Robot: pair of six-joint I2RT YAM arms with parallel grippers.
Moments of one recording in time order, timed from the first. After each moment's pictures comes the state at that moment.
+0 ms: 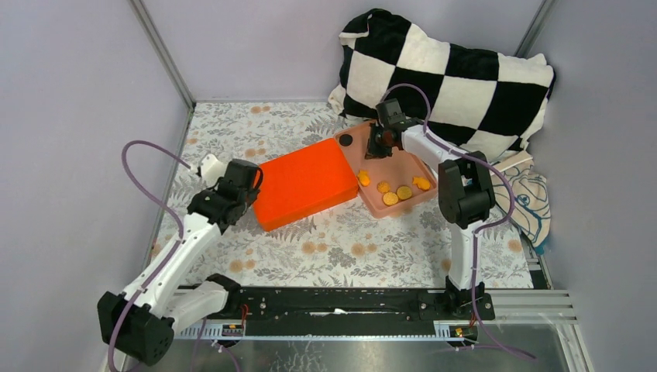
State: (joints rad) left arm -0.40 1.01 0.90 -0.74 -0.51 -1.06; right arm 0.37 2.08 1.63 -0.52 -0.13 0.48
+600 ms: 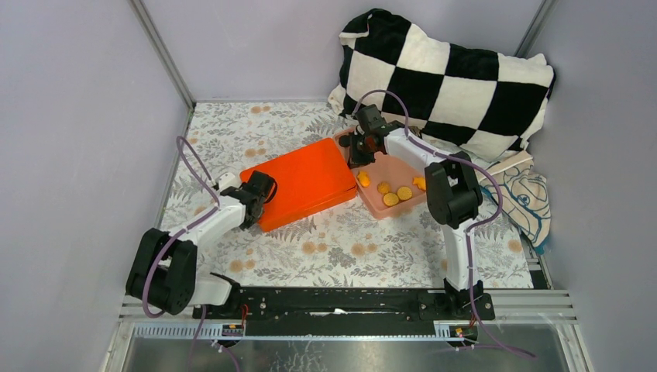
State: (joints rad) left arm -0.36 1.34 0.71 -0.70 -0.57 -1.08; right arm 0.49 2.14 1.70 -0.57 -0.20 0.42
